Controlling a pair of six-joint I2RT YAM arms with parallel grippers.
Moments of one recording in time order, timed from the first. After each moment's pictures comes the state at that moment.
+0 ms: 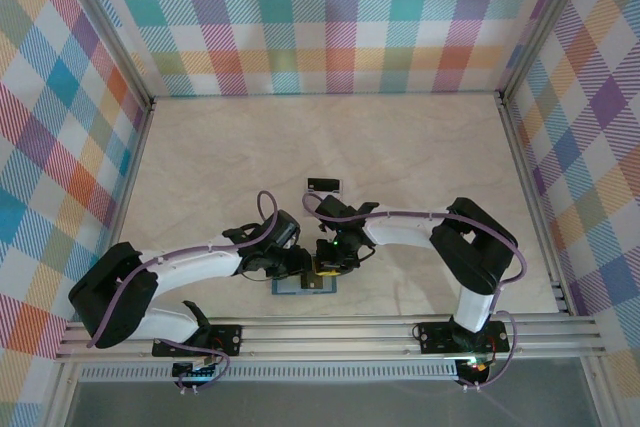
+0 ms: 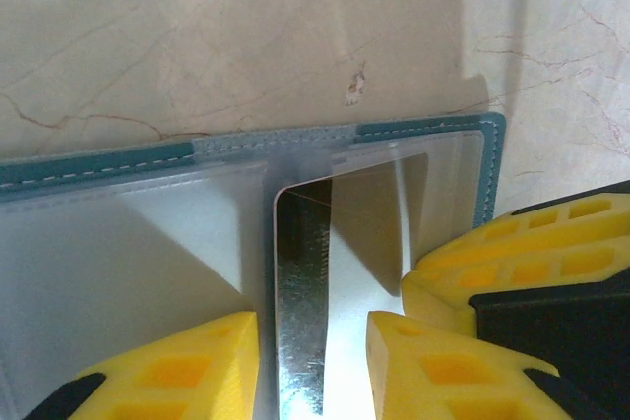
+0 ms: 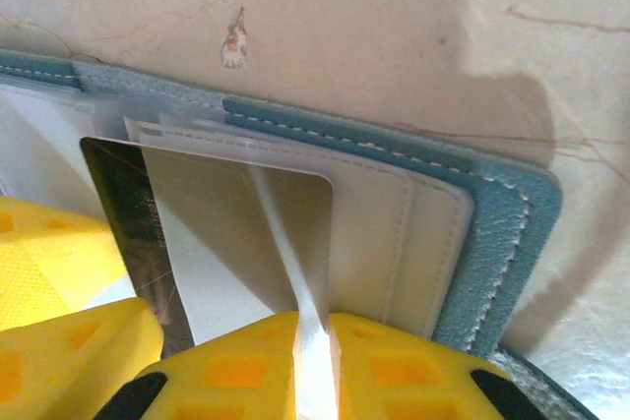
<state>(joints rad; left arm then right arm) -0.82 1.35 0.60 -0.34 0.22 -0.97 0.94 1.78 1.01 -0.52 -0.42 0.86</state>
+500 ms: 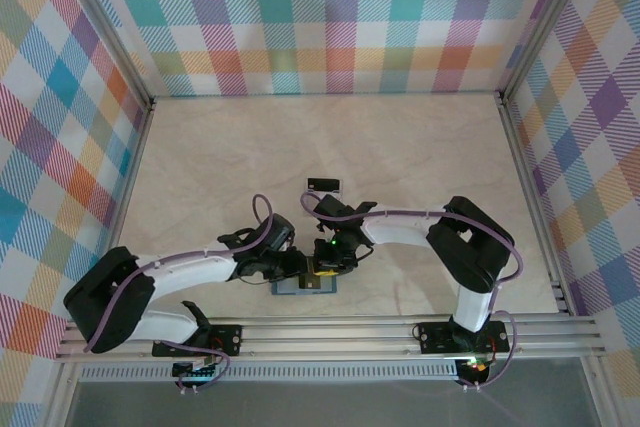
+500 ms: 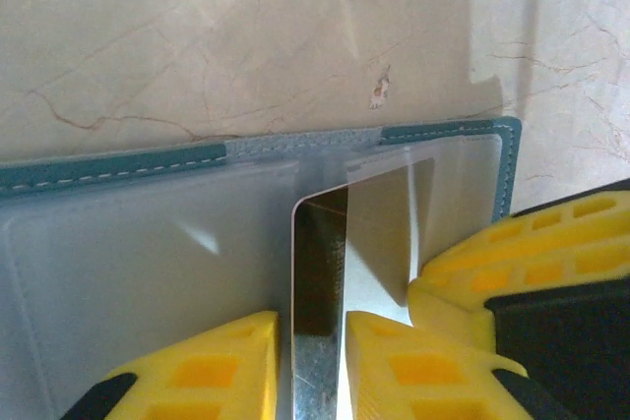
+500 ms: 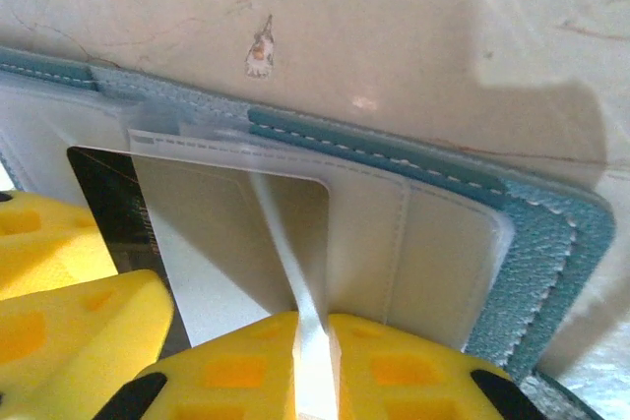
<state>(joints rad) -0.80 1.29 0.52 -0.26 0.22 -0.98 0.94 1.80 1.02 -0.51 -0.44 0.86</state>
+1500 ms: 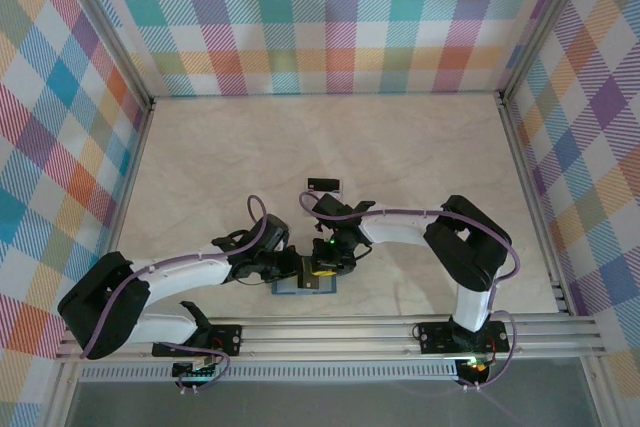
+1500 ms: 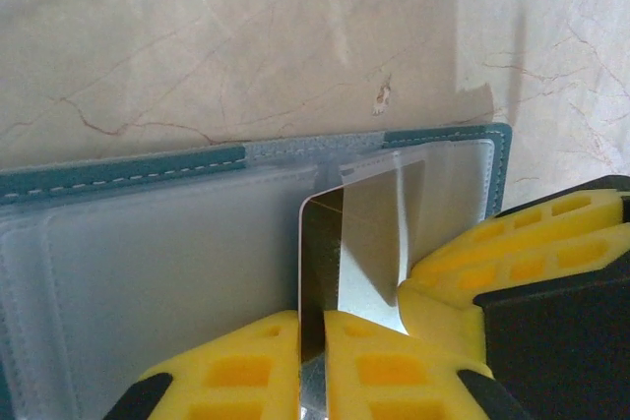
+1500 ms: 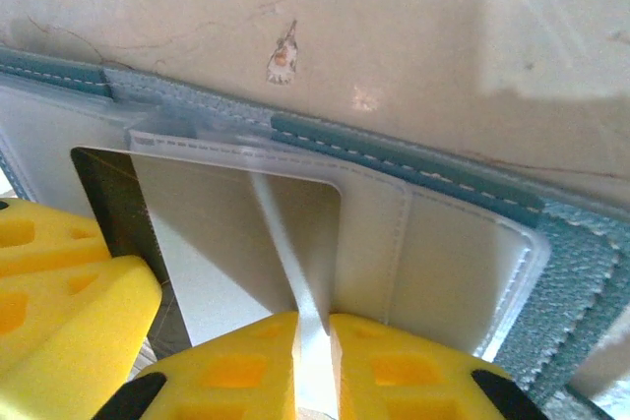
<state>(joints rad) -0.78 1.27 0.49 -0.22 0.25 -0.97 0.94 1.82 1.03 -0.51 -0.46 0.86</state>
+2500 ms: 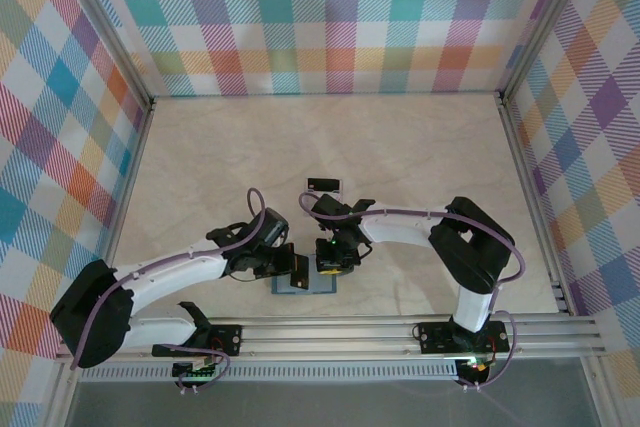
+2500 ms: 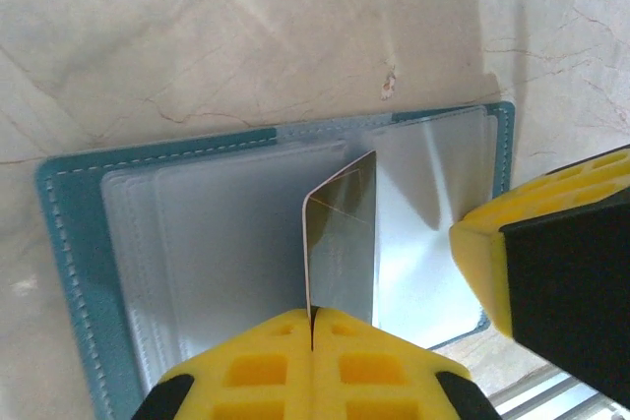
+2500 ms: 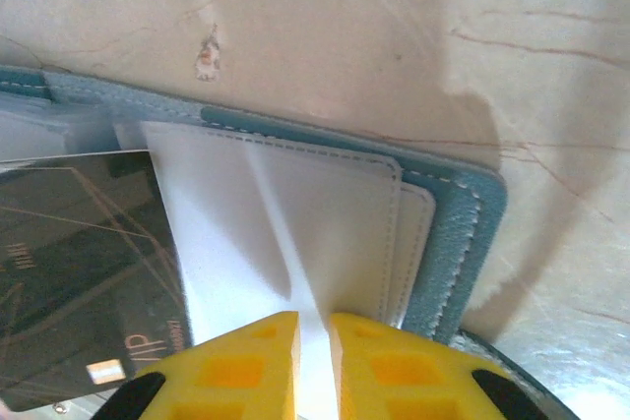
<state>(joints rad) -0.78 1.21 0.60 -0.50 0.17 -0.85 0.94 1.79 1.06 -0.62 -0.34 0.83</state>
